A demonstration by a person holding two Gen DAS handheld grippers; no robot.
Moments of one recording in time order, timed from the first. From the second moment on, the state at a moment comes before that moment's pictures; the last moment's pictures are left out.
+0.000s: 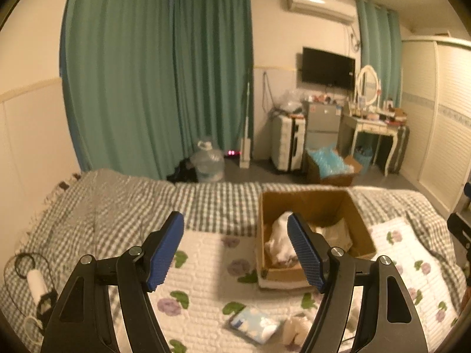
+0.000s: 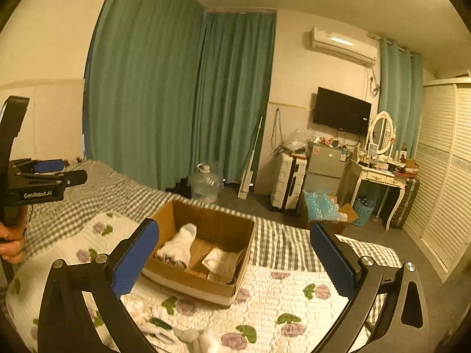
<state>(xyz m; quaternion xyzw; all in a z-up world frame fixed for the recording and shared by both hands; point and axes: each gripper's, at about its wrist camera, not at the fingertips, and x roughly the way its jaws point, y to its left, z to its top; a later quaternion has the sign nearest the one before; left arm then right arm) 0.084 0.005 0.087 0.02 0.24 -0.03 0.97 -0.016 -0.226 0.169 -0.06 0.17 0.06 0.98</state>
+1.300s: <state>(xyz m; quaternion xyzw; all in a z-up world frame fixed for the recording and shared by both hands) 0.087 -0.023 -0.113 0.10 0.48 -0.12 0.86 0.008 -0.233 -0.031 -0.06 0.39 0.09 0.91</state>
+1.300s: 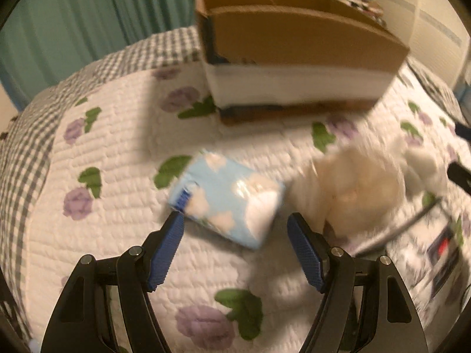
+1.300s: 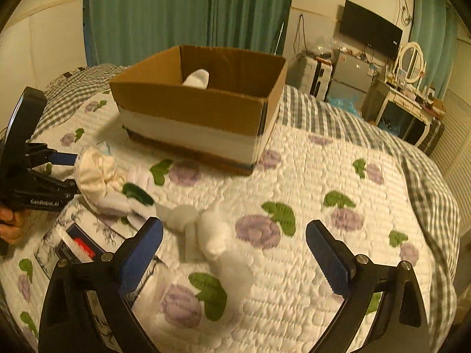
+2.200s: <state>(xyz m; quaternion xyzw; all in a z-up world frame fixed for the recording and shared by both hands) 0.126 -0.024 -0.125 0.12 0.45 -0.13 0.88 0.033 -0.235 -0.073 -0.03 0.46 0.11 0.88</state>
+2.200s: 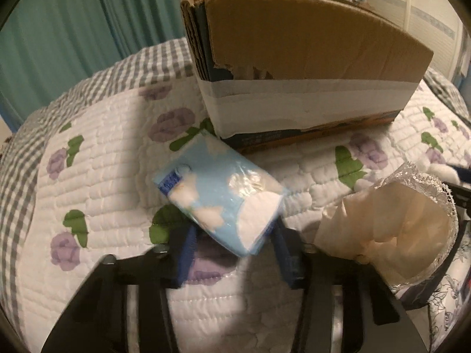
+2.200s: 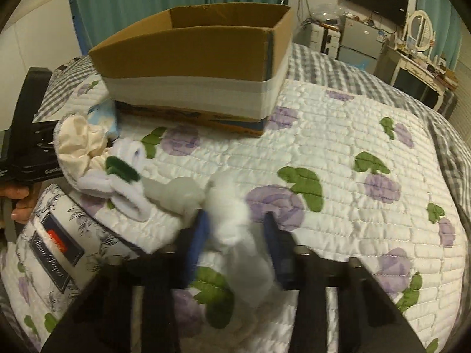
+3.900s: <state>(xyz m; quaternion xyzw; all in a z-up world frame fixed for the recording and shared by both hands) 0.018 -0.010 0.109 0.04 0.21 -0.18 0.96 -0.048 -0.221 0.199 -0.04 0.19 0.08 0.98</state>
